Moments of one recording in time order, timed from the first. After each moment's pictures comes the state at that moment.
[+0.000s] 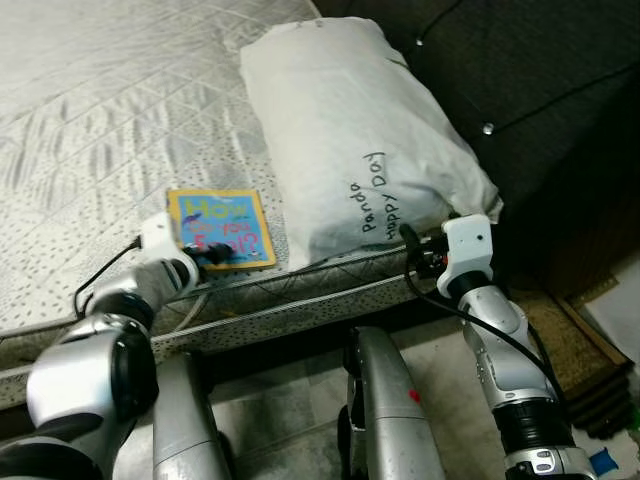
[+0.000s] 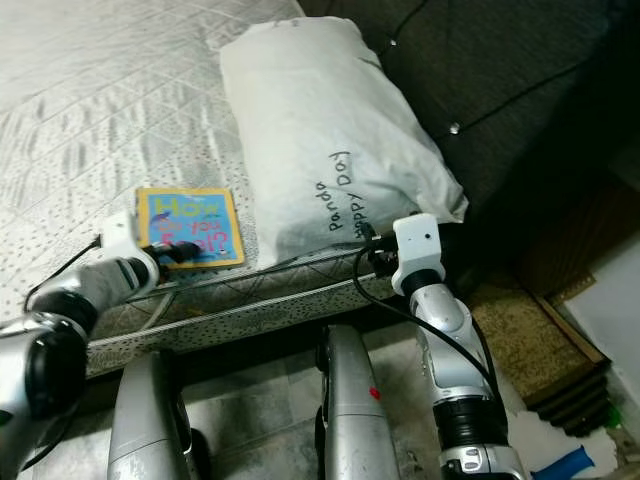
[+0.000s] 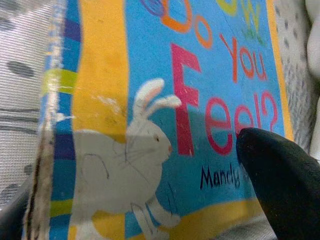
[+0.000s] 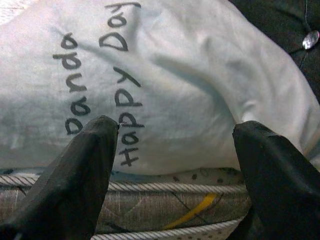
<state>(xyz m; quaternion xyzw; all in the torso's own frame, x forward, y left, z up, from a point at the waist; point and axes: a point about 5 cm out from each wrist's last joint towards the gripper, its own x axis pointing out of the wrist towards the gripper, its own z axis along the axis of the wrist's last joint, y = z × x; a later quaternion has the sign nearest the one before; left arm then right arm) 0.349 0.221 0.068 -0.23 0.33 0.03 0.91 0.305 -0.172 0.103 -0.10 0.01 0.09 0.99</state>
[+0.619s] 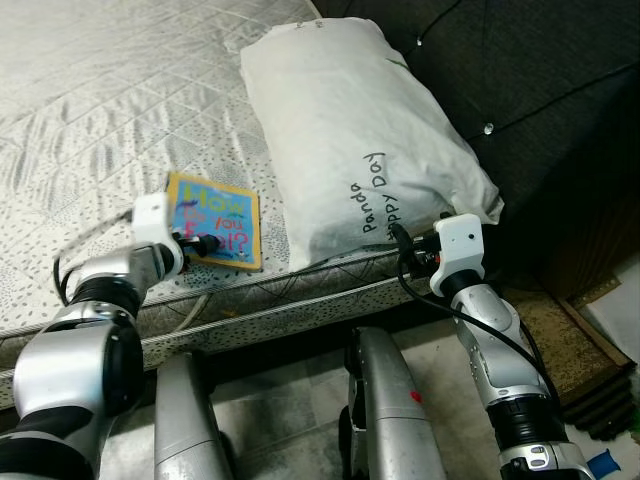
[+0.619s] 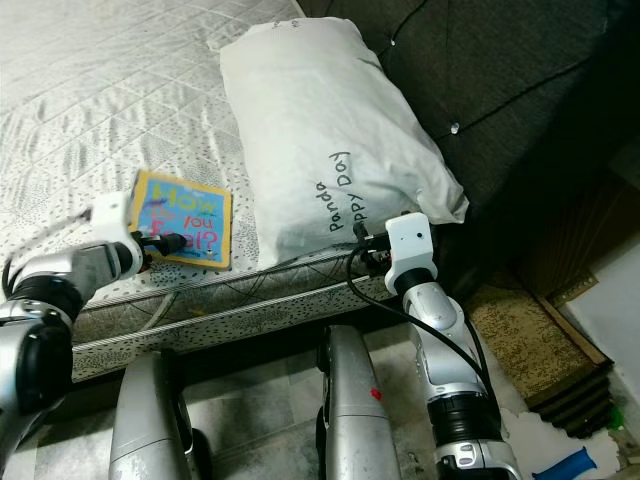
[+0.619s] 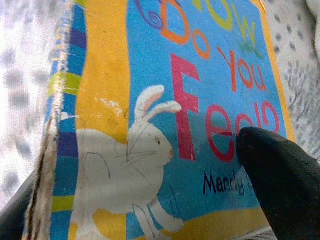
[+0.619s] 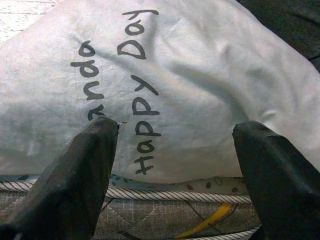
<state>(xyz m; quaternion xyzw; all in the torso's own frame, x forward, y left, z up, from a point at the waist) 0.356 0.234 0.087 -0.16 0.33 0.00 0.93 0.308 -0.165 0.104 -0.09 0.01 0.10 0.99</state>
